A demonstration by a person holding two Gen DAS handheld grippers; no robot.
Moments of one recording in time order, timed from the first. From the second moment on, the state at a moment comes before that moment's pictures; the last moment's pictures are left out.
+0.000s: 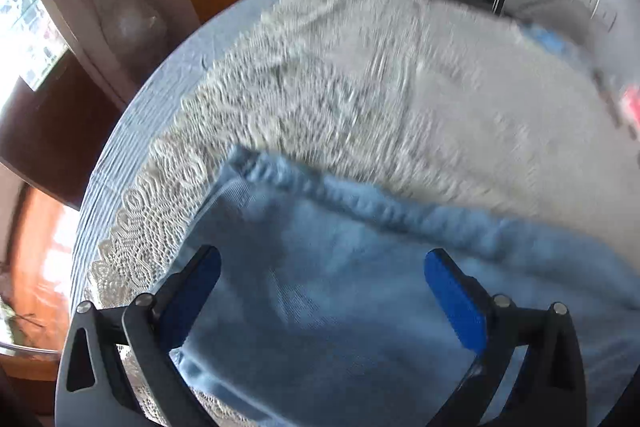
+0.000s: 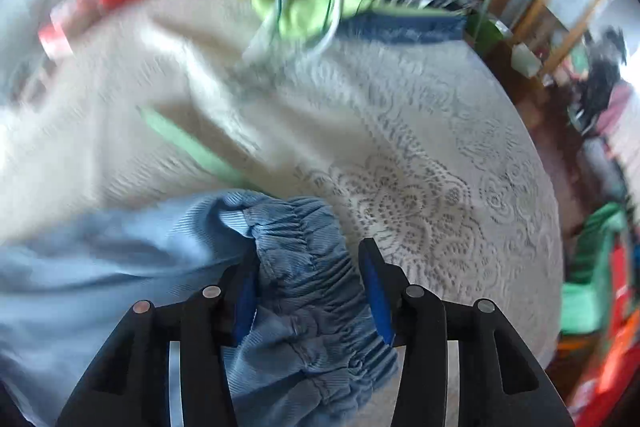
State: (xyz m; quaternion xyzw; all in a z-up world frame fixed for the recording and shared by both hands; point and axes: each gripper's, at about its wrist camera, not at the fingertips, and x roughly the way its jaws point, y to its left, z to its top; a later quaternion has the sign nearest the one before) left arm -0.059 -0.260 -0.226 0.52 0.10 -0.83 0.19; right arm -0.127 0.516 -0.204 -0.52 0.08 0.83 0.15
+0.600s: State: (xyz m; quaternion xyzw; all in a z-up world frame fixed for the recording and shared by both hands) left arm 0.039 -0.313 -0.209 0.50 0.21 -0.81 0.20; right arm -0.039 0.451 -0.243 -0.56 0.19 0.81 0.06
